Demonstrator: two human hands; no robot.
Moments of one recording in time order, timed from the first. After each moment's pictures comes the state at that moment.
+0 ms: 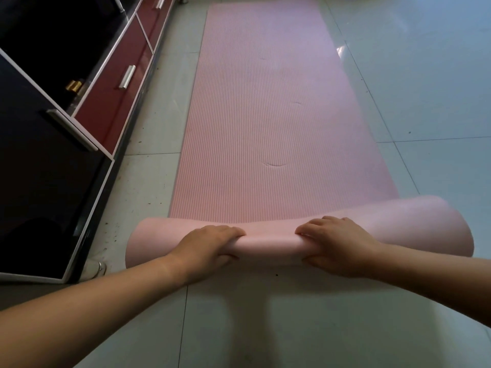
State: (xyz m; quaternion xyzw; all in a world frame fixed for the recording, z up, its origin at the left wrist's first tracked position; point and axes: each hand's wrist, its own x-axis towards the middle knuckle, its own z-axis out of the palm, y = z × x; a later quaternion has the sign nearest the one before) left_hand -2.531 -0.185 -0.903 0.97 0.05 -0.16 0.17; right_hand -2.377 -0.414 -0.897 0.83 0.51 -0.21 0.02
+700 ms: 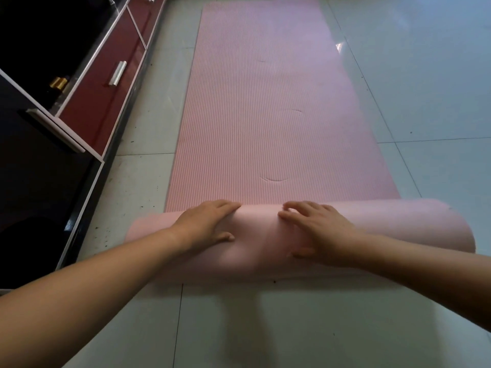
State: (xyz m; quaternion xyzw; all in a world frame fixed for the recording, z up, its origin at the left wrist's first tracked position) left_hand -2.481 -0.151 -0.921 0.97 0.06 -0.17 0.14; right_hand -2.358 -0.386 -0.905 0.82 0.55 -0.18 0.01
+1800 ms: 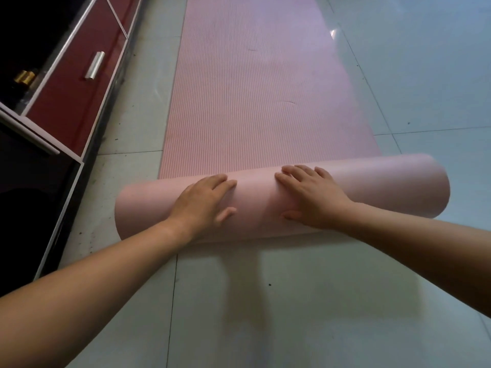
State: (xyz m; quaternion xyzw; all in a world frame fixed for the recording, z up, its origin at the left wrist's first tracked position) left_hand -2.448 -0.154 -0.917 0.99 0.08 -0.06 0.09; right_hand -2.311 -0.354 -0.913 0.86 0.50 -0.11 0.03
